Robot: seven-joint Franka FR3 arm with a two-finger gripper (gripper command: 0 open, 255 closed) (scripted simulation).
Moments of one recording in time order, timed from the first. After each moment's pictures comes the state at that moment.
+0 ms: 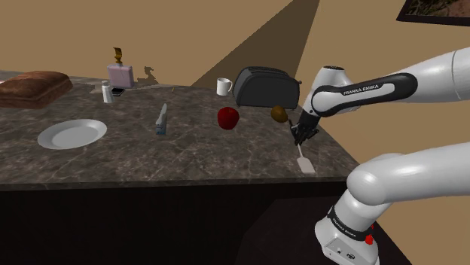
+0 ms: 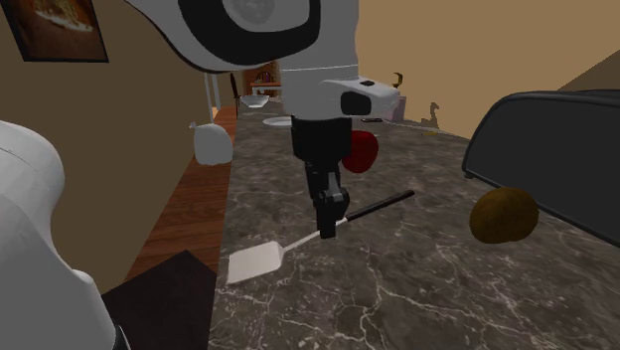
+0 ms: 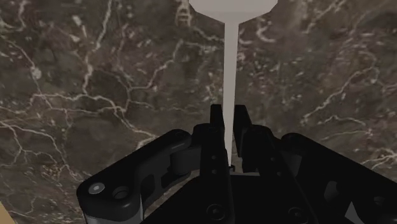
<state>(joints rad) -0.32 -0.69 -0.14 -2.87 -0.13 2.25 0.34</state>
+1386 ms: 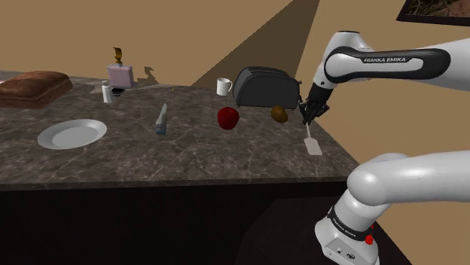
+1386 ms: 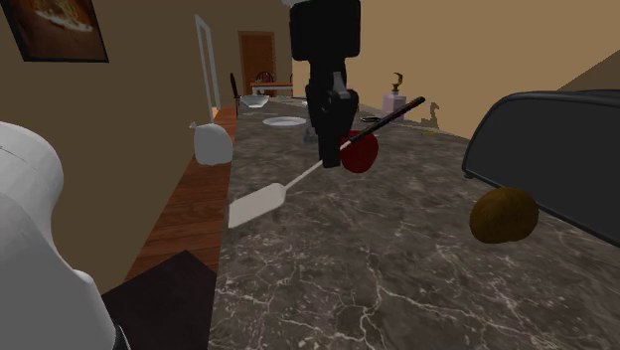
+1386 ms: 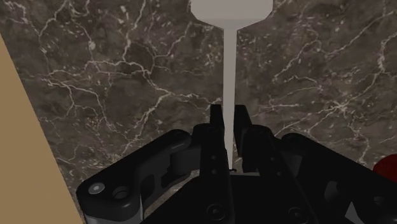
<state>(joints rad) -0.31 -0.79 -0.11 -2.64 -0.11 1.92 0.33</state>
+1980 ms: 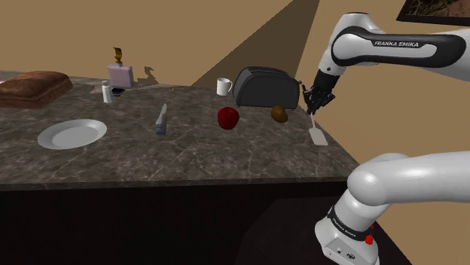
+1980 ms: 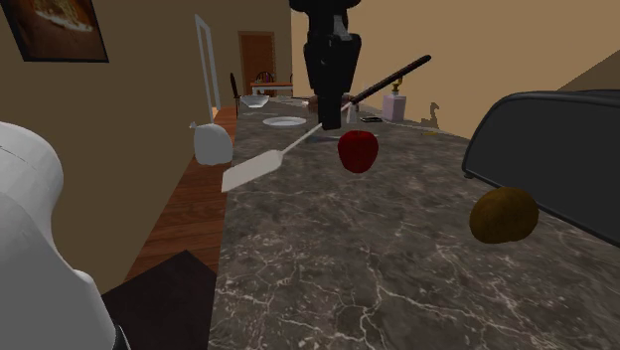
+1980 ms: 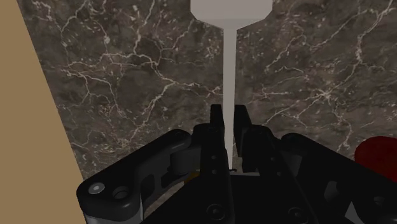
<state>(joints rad) -0.30 -0.79 -0.10 -2.52 -0.10 1.79 0.32</state>
